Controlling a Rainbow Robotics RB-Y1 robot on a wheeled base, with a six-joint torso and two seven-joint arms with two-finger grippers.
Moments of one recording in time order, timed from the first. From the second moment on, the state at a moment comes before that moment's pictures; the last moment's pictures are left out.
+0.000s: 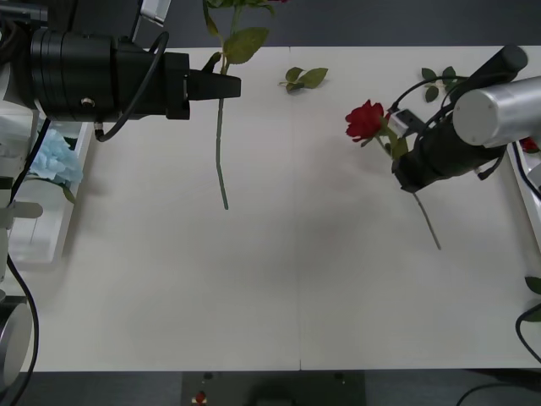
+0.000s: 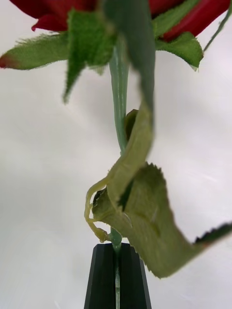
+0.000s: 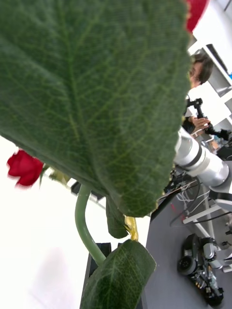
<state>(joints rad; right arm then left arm) -0.70 -0.67 0.33 -1.32 -0.85 1.35 1.77 -0.63 0.43 0.10 -1.66 1.63 1.40 -1.93</state>
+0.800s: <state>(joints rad) -0.70 -1.18 0.29 -1.05 -0.92 1.23 1.77 -0.64 0.43 0.10 -1.64 1.65 1.40 -1.98</state>
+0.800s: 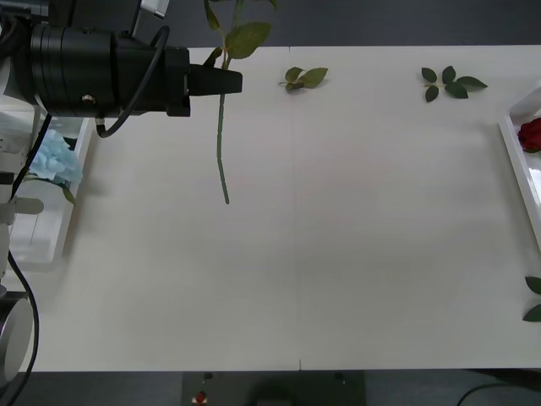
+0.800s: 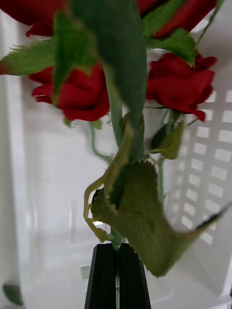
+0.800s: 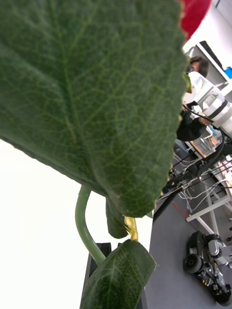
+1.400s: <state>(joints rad) -0.70 -1.07 0.29 -0.77 -0.62 0.88 1.77 -0.64 0.43 0.10 -1.64 1.65 1.40 -1.98</state>
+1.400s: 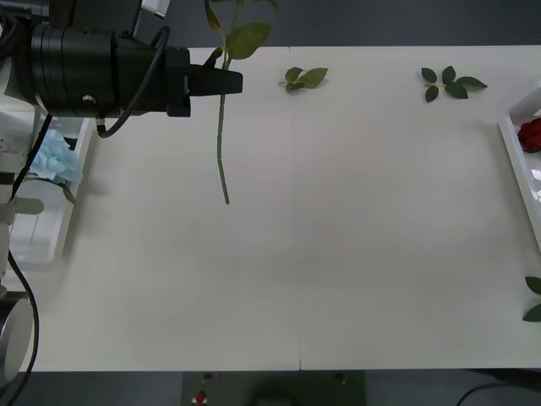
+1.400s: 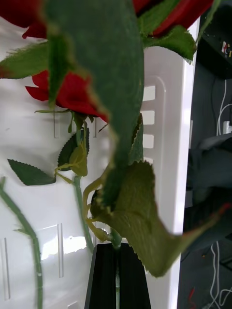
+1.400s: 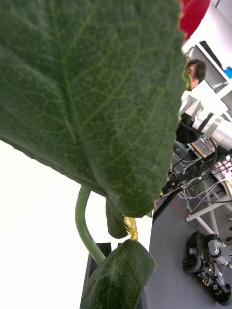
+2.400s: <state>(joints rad) -0.70 -1.03 0.29 -0.69 -0.71 0.81 1.84 -0.64 0.43 0.10 -1.64 1.65 1.40 -1.98</state>
